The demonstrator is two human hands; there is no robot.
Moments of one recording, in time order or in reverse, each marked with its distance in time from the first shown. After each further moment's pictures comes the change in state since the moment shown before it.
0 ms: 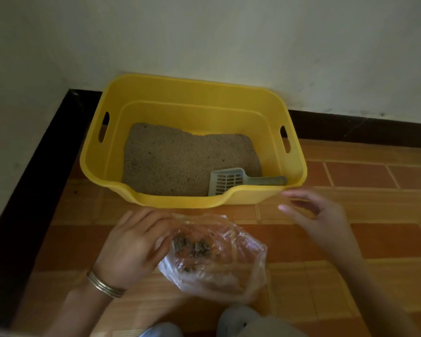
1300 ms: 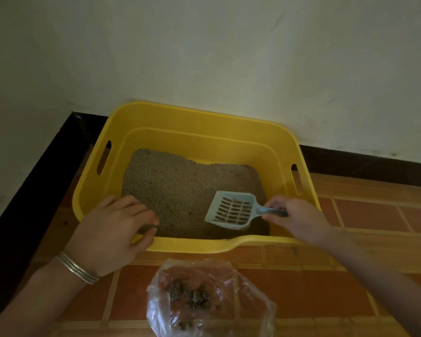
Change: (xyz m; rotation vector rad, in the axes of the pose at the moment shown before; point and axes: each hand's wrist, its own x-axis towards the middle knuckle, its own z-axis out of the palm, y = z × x) left_hand 0.064 -0.064 -0.030 0.154 -0.110 -0.060; right_hand 0.120 0.009 0.021 -0.598 -0.441 0.046
